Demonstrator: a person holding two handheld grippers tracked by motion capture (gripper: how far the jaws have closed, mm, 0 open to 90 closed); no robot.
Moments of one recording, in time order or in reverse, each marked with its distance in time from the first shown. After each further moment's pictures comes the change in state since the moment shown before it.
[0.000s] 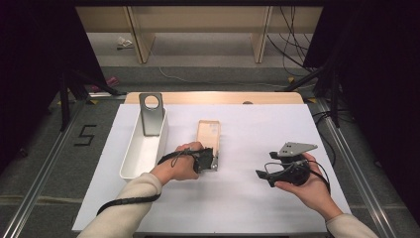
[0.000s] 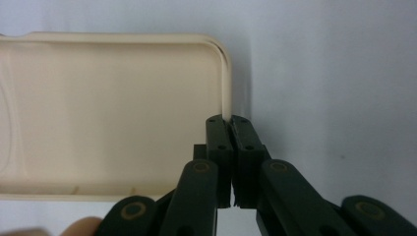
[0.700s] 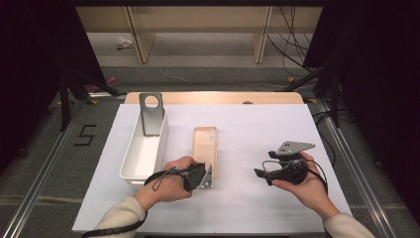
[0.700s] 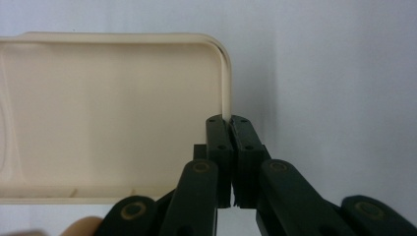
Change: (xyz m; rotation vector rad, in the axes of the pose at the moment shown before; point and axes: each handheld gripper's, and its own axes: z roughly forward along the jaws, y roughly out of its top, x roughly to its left) left arm -0.052 -0.012 -0.035 -0.143 0.067 -0.017; right arm 0.001 0.003 0.005 0.001 -0.009 0.023
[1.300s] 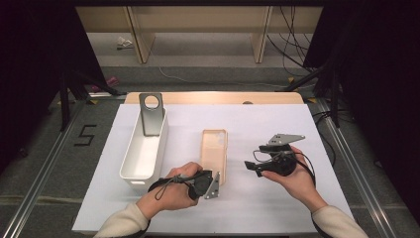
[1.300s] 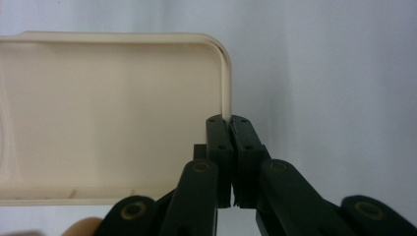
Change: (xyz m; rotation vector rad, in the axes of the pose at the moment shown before) left arm -0.016 0.025 -0.013 -0.060 0.011 0.046; right arm 0.001 0.023 0.023 -0.032 0.030 0.063
